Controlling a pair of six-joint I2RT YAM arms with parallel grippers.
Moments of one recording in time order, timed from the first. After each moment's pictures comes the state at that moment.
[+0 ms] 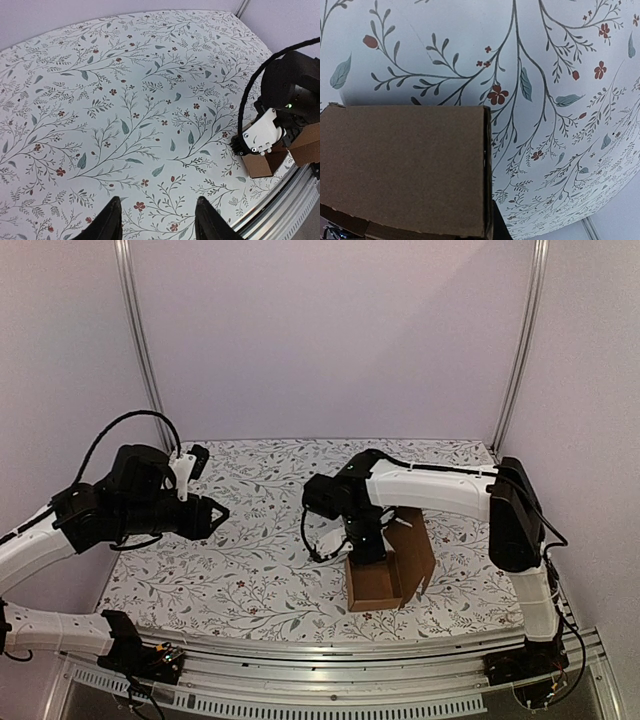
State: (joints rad) left arm -0.76 0.92 0.89 -0.62 -0.14 -0.34; right arm 1.02 2.20 1.91 -1.32 0.28 -0.70
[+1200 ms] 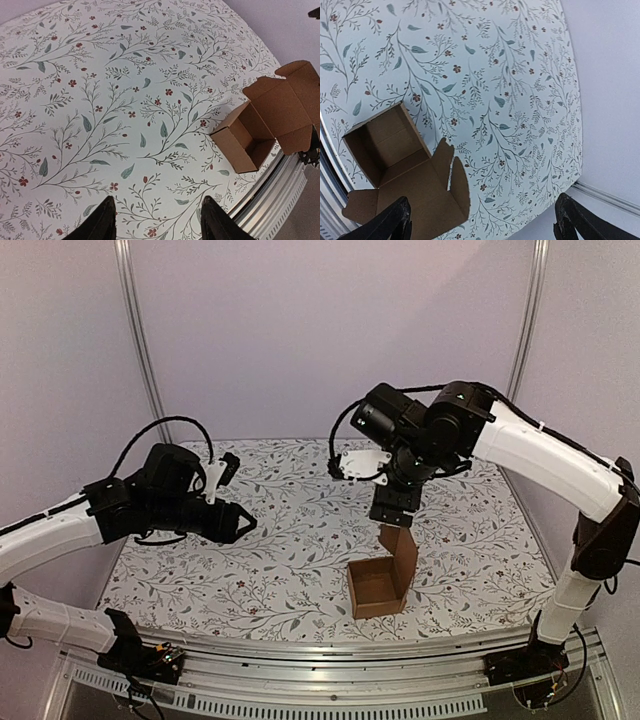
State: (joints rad) left arm -0.76 1.07 0.88 -0.51 0.02 -0.34; right arm 1.03 1.79 1.91 -1.31 0.33 -0.51
